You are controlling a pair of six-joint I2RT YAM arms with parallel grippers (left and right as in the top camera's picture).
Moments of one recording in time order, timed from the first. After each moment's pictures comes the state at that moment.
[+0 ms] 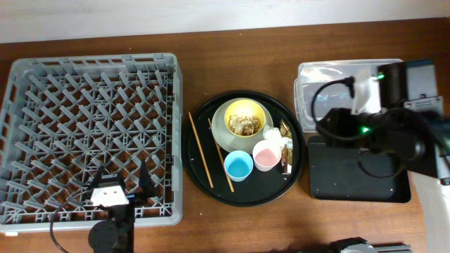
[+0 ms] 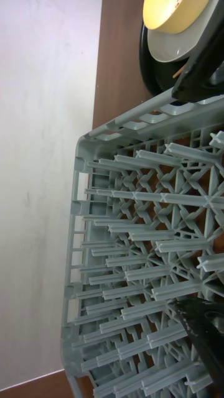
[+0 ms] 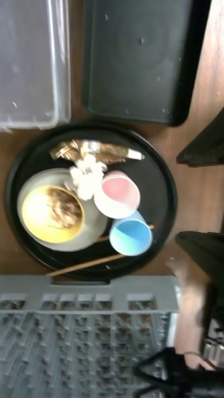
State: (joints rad) left arm 0.06 0.01 0.01 -0.08 0.01 -0.07; right arm 0.13 1.28 1.74 -1.52 -0.26 0.27
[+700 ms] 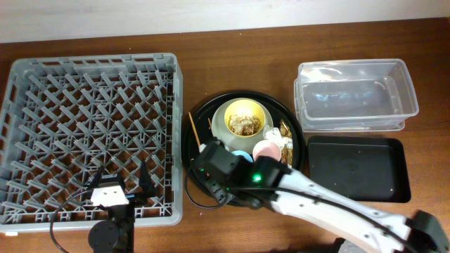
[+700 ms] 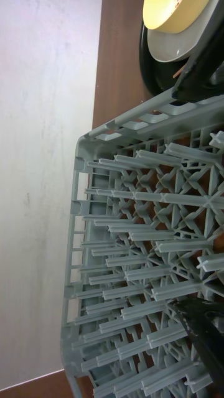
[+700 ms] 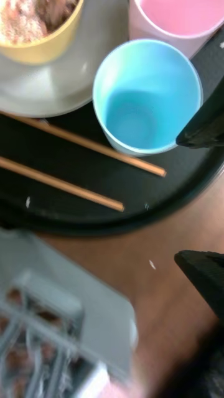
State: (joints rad) left arm 0.06 0.01 0.01 -0.08 0.01 -0.07; right arm 0.98 1.51 1.19 -0.84 0.11 0.37
